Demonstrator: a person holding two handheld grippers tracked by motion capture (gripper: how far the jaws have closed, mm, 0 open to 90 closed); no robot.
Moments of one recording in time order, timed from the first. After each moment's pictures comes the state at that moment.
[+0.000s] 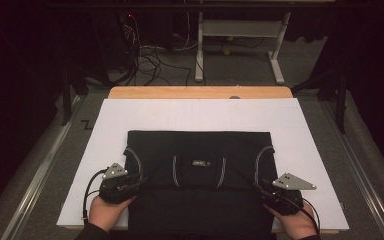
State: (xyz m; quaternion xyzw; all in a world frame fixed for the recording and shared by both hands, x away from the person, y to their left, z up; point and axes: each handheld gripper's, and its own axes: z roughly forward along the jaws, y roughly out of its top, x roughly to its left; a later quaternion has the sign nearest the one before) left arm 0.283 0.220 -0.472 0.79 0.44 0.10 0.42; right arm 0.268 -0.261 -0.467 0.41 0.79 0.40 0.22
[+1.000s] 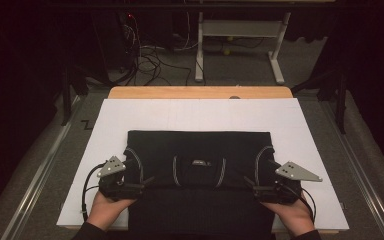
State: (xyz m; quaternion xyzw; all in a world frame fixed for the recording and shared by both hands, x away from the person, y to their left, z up) left arm 0.287 0.215 -0.449 0.77 0.41 0.13 0.48; right arm 0.283 -0.247 -0.439 0.40 0.75 0.48 0.23
